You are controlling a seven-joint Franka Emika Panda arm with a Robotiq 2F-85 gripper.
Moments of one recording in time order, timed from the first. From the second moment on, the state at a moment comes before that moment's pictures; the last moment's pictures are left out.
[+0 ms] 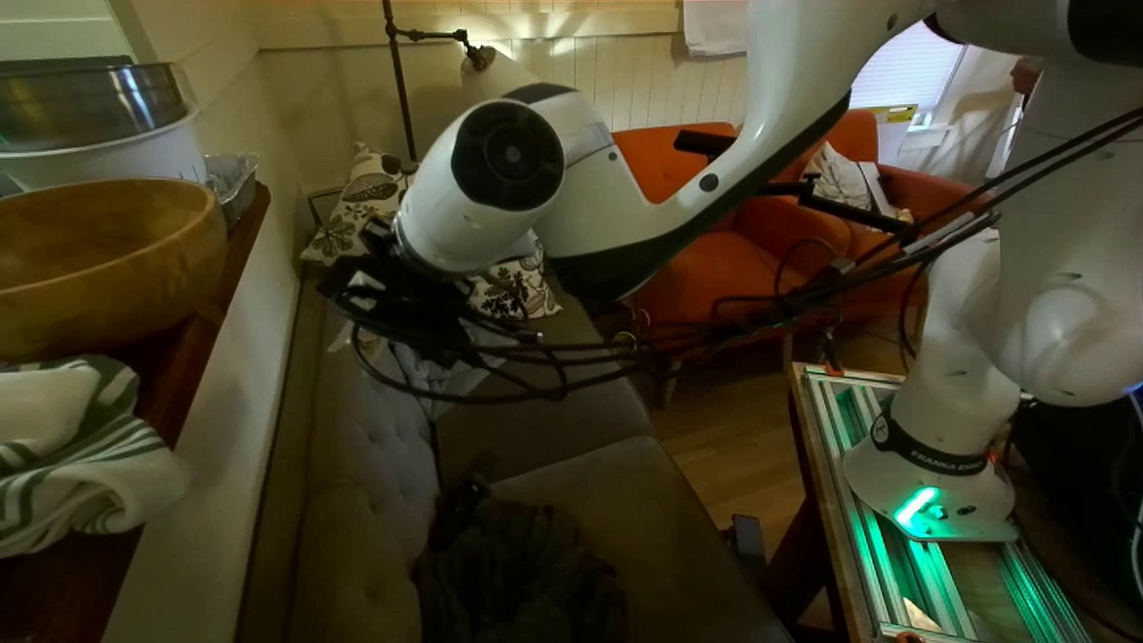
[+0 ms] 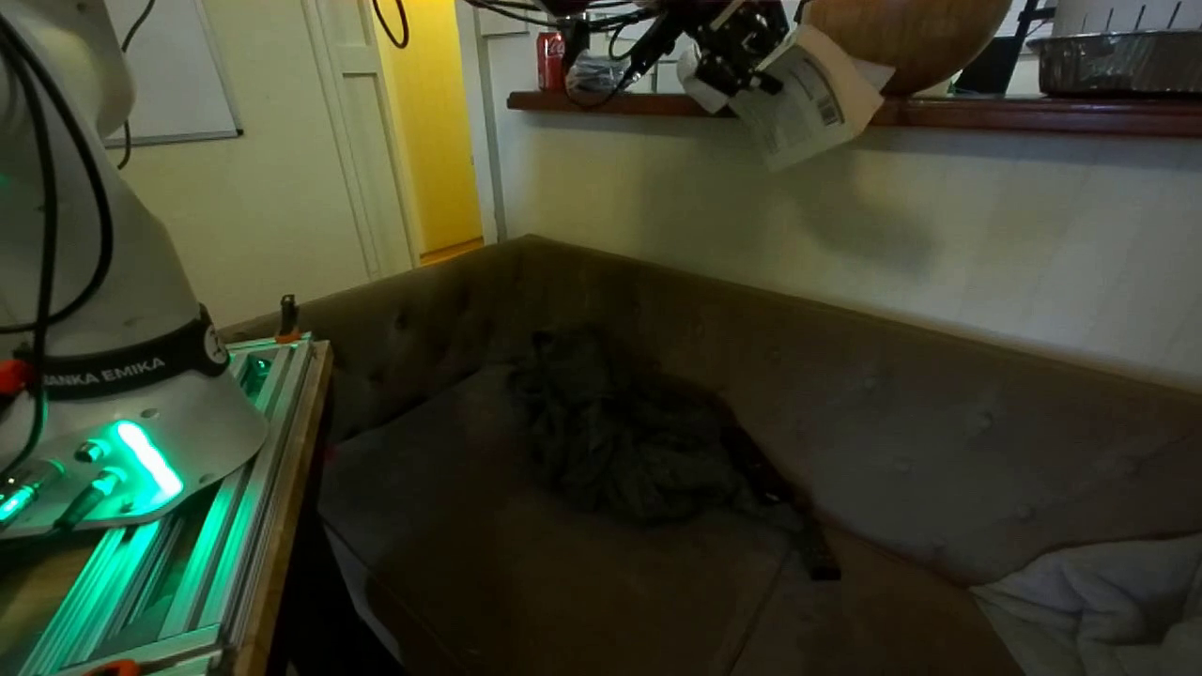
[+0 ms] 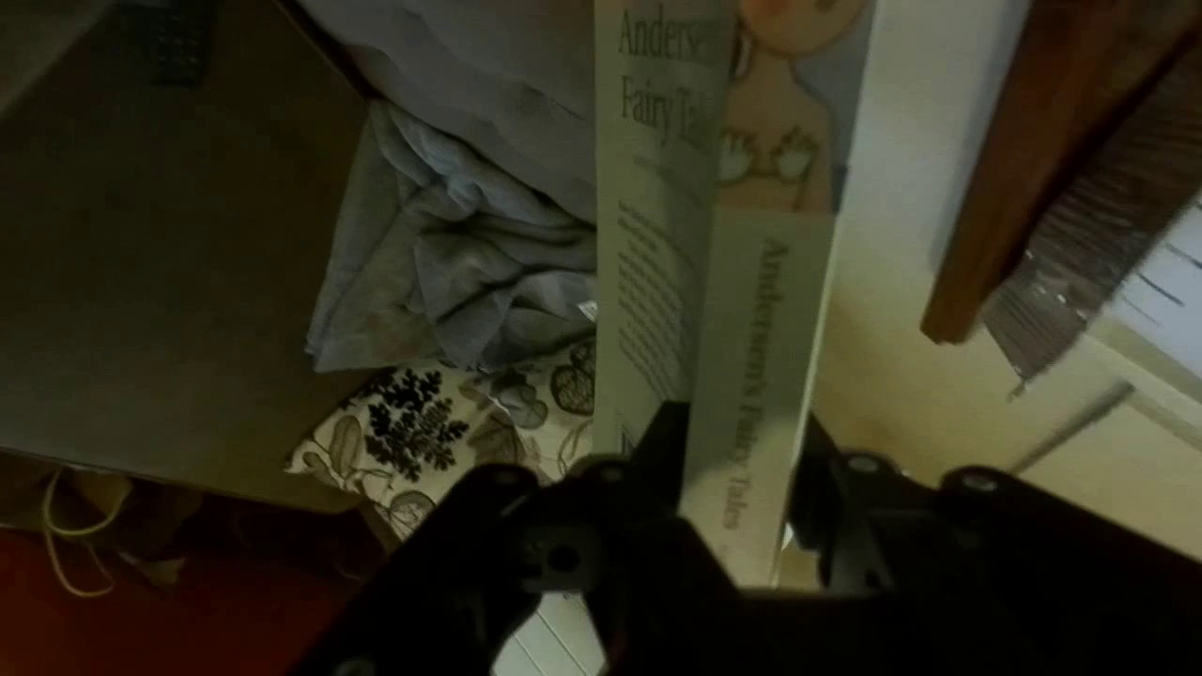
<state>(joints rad) 0.07 0.17 0.20 -1.93 -1.19 2.34 2.71</state>
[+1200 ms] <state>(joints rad) 0.04 0.12 0.05 -1.56 -1.21 2.55 2.70</state>
